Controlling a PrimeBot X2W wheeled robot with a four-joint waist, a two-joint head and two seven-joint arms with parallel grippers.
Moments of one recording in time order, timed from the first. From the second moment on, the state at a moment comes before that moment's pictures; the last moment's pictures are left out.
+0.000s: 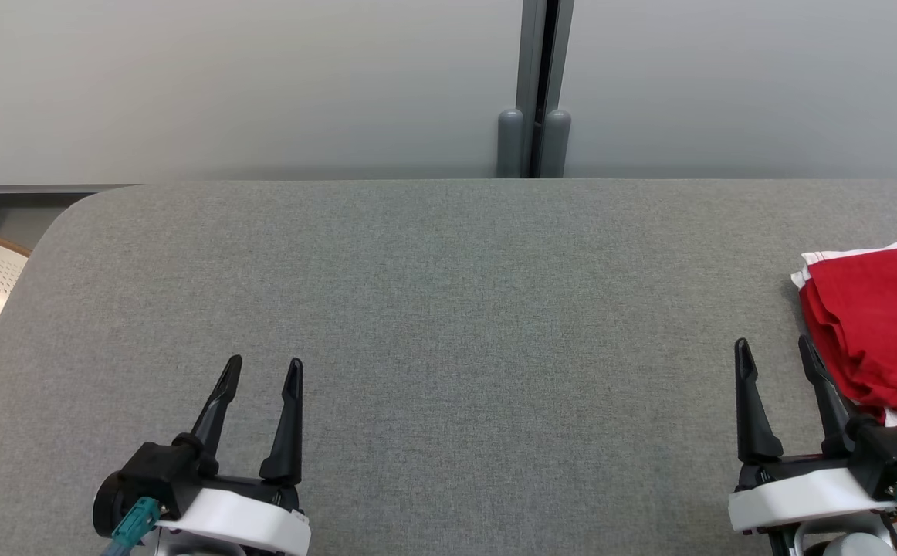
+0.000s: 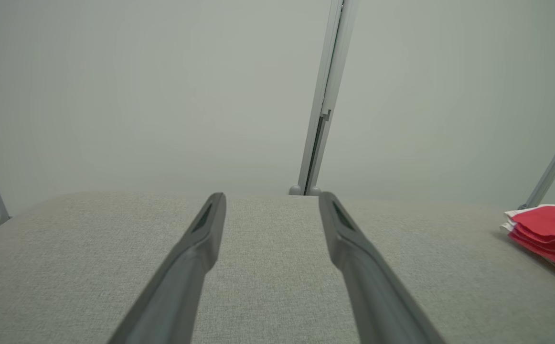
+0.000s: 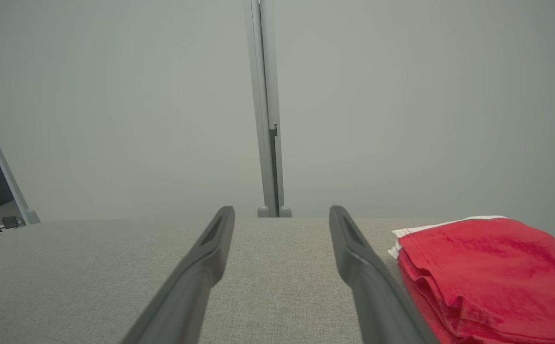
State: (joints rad) left arm -0.04 0.05 -0.12 0.18 -0.25 -0.09 -0.26; right arm -0.07 -0.05 0.00 0.21 0.11 0.13 -0.26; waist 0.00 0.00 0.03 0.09
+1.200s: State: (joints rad) left arm 0.00 0.04 -0.11 0.25 -0.40 -0.09 -0.23; right arm -0.03 -0.04 0.00 0.26 0.25 0.13 -0.22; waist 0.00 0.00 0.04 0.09
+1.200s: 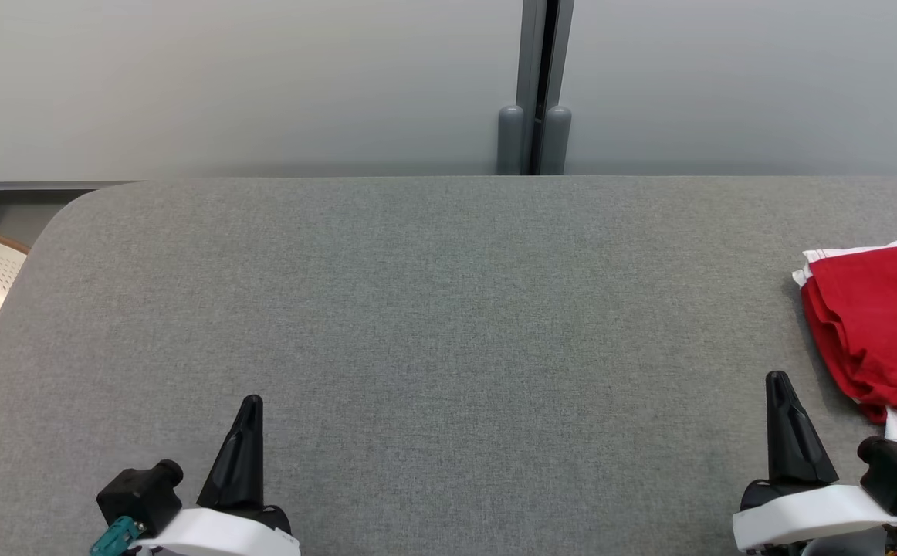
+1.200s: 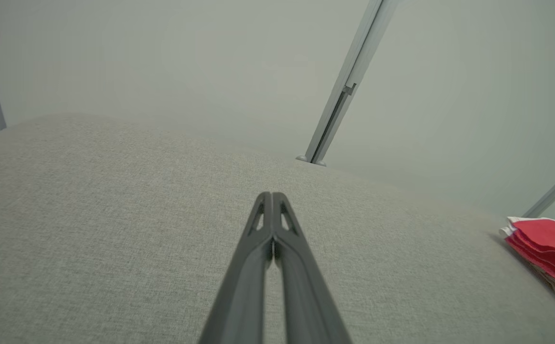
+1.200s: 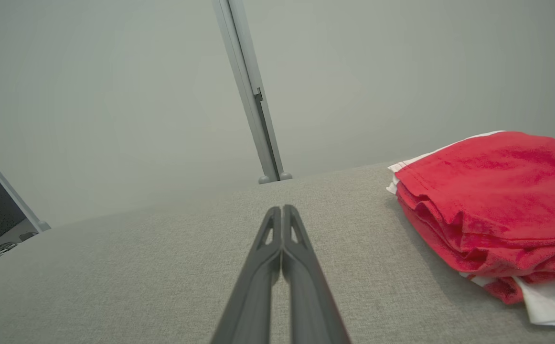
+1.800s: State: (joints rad) left arm -0.01 0.05 -0.07 0.25 -0.69 -0.10 -0.16; right arm -0.04 -0.04 -0.03 0.25 0.57 0.13 -0.14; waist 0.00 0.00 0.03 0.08
